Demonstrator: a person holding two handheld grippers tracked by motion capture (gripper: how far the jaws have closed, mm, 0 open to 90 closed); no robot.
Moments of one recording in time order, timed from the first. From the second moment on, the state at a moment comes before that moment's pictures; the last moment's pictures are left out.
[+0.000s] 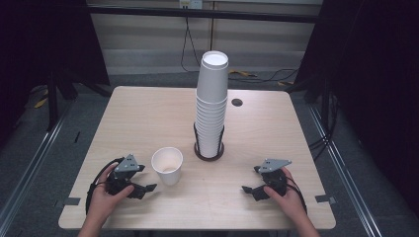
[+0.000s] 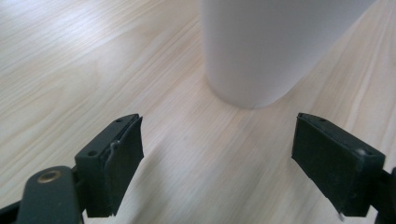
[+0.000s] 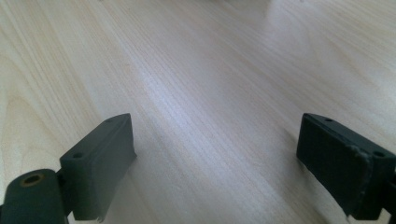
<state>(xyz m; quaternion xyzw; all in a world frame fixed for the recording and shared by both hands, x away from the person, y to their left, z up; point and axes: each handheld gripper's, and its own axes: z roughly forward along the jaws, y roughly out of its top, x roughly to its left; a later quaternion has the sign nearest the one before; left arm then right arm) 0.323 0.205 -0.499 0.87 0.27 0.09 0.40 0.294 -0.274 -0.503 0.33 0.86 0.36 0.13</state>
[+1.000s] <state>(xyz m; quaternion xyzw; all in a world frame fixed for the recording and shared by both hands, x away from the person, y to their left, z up) 0.323 0.232 -0.516 0.86 0.30 0.11 0.39 0.293 -0.274 -0.503 0.33 0.86 0.36 0.14</state>
